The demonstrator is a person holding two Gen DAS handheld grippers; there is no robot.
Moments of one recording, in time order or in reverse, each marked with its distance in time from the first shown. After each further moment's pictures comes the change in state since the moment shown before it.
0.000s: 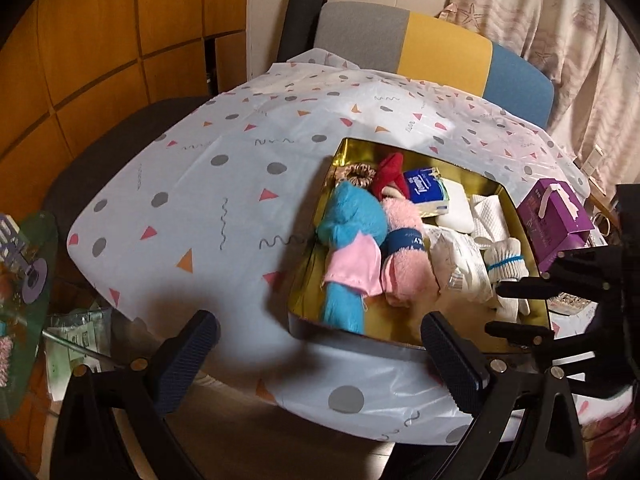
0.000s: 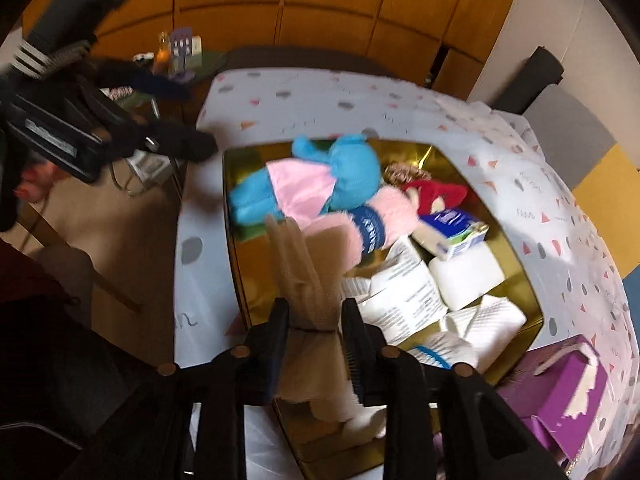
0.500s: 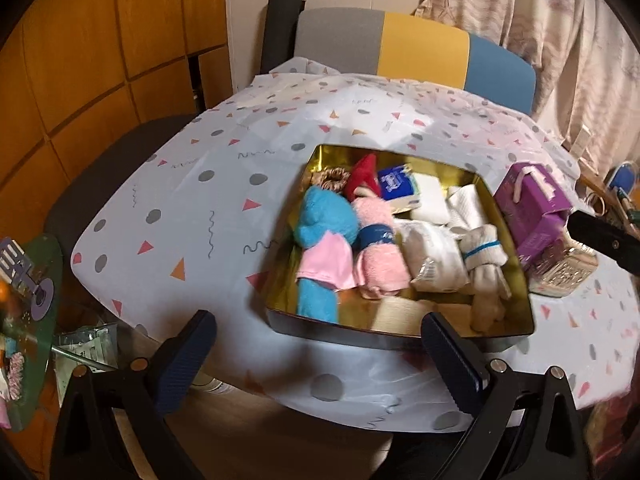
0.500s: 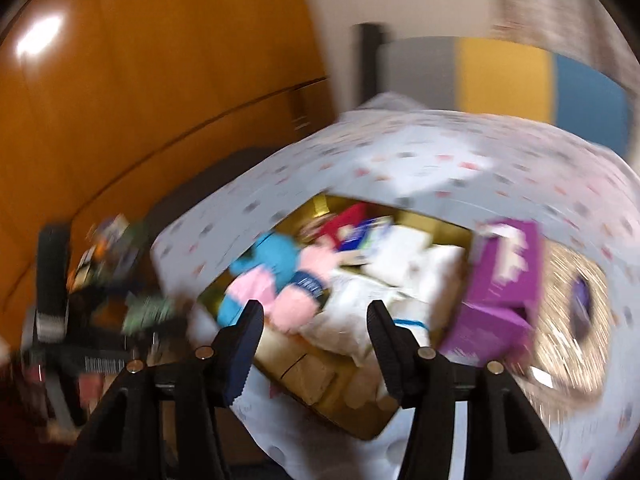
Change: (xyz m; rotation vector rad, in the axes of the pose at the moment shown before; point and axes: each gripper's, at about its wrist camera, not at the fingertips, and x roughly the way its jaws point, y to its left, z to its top) left arm -0.026 -0.031 -0.005 0.075 -0.037 0.007; right arm -0.108 -0.032 -0.037 0.748 -0.317 -0.105
